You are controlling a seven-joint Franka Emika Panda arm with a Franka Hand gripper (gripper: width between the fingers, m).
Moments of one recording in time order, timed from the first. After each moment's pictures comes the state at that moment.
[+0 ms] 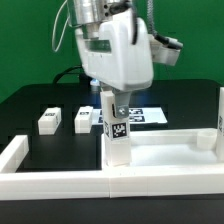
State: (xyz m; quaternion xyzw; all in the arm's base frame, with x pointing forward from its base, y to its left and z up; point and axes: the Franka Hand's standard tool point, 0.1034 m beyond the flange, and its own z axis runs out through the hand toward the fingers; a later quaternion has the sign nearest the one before) arm 0.636 -0.049 0.102 -0.76 0.64 -0.01 0.05
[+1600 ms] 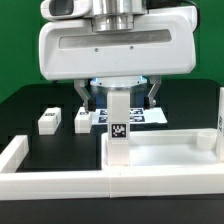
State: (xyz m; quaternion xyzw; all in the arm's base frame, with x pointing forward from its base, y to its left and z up) arm 0.636 -0.046 0.109 -0.99 0.09 -0.05 0.01
